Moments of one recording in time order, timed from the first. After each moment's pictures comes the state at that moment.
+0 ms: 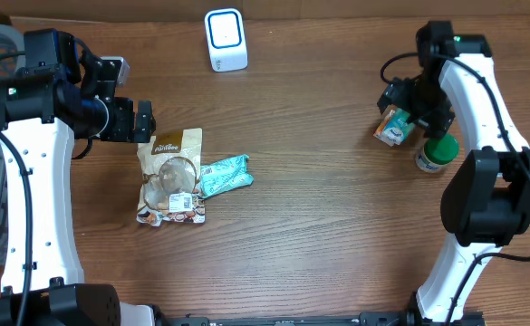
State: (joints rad) left arm 0.15 1.61 1.70 -1.31 0.20 0.19; right arm -0.04 2.10 1.89 -1.32 0.01 0.57
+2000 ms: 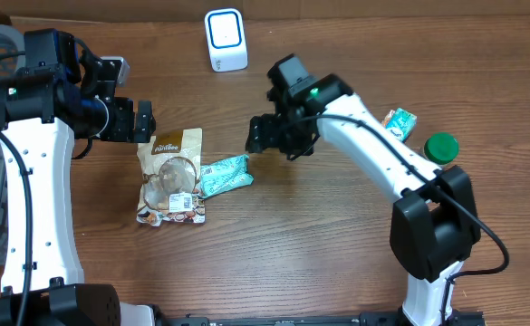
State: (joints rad) left arm 0.15 1.61 1.70 -1.31 0.20 0.19; right arm 0.55 2.01 1.69 -0.98 -0.33 0.50
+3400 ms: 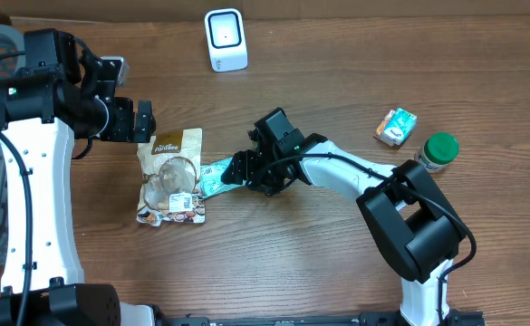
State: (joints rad) left arm 0.15 1.61 1.70 -1.31 0.20 0.19; right arm 0.64 2.05 1.26 -0.32 -0.57 0.78
